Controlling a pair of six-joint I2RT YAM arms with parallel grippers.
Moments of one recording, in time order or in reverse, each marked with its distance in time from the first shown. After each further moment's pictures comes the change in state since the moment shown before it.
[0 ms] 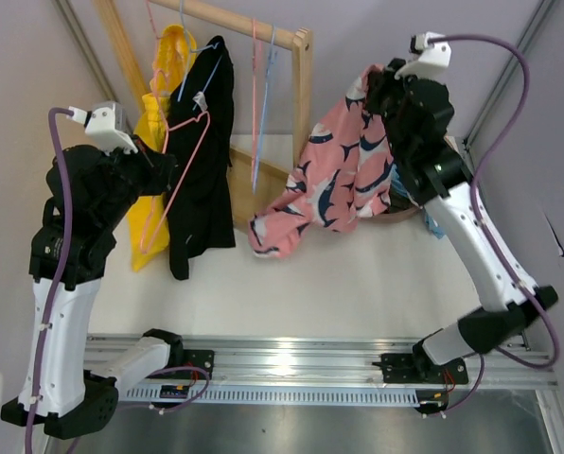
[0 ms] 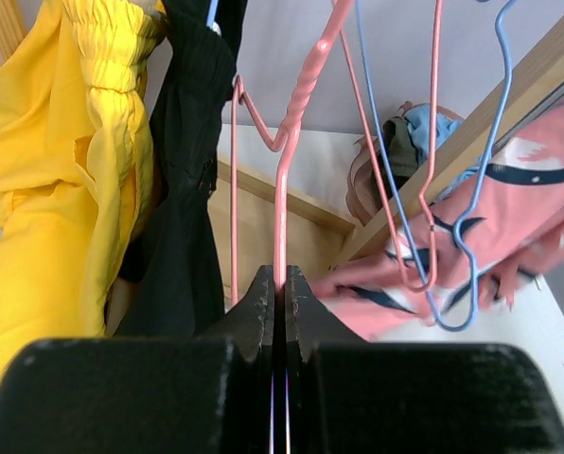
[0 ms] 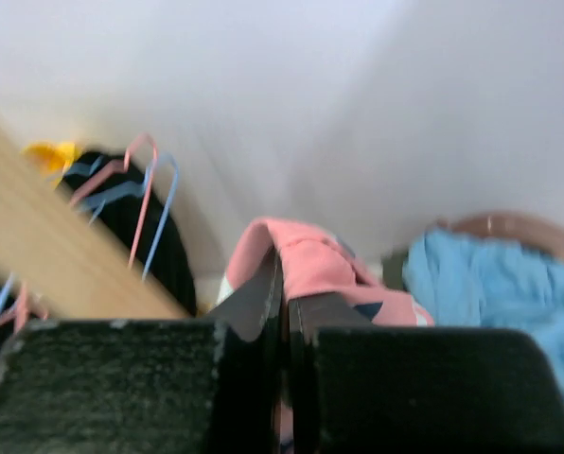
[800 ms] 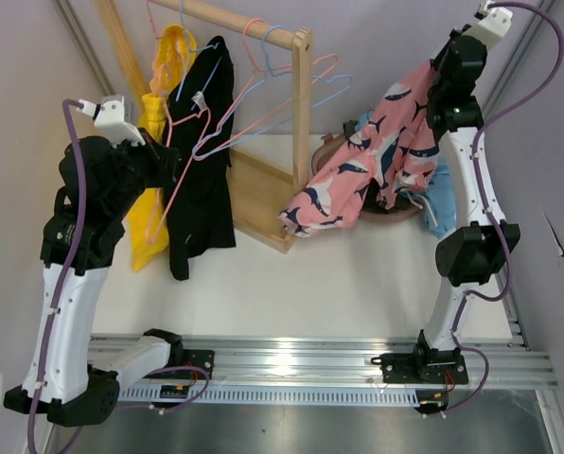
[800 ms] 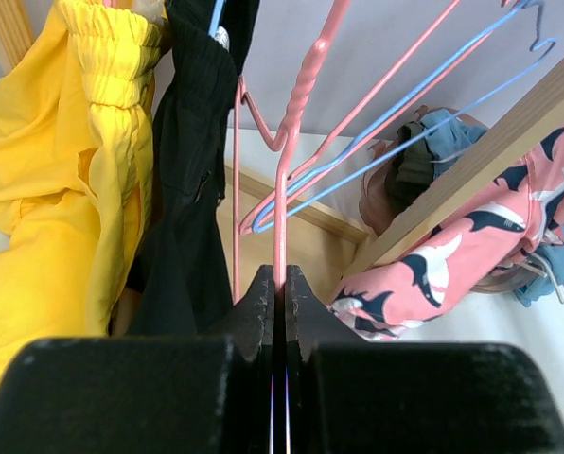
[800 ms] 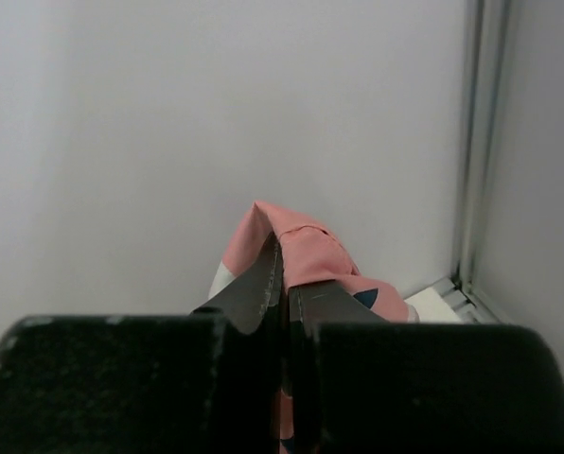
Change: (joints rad) left arm 0.000 0.036 -0.038 0.069 -0.023 0.016; right arm -0.459 0.541 0.488 0.071 0.062 -0.041
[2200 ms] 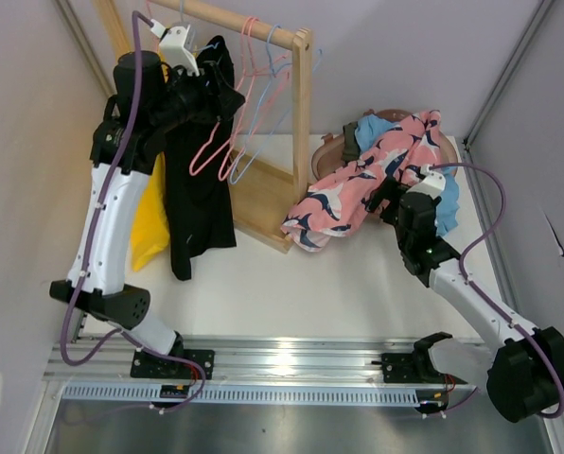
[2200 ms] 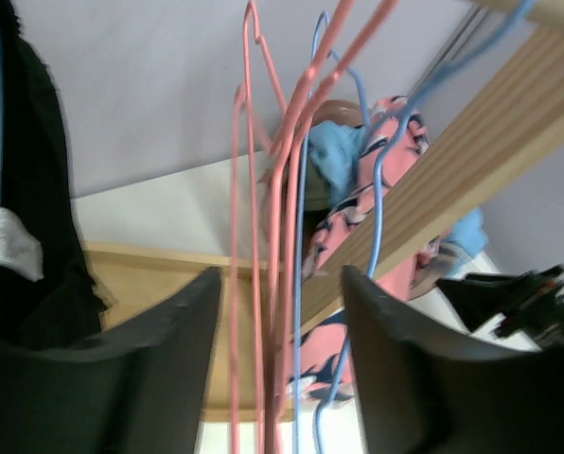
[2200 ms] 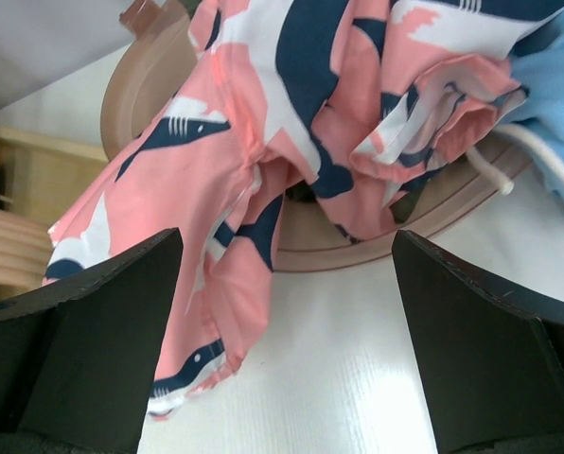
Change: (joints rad) left arm -0.055 0.571 0.561 0.004 0.306 0.045; right arm 0.272 -0.864 -1.518 0.174 -0.111 0.305
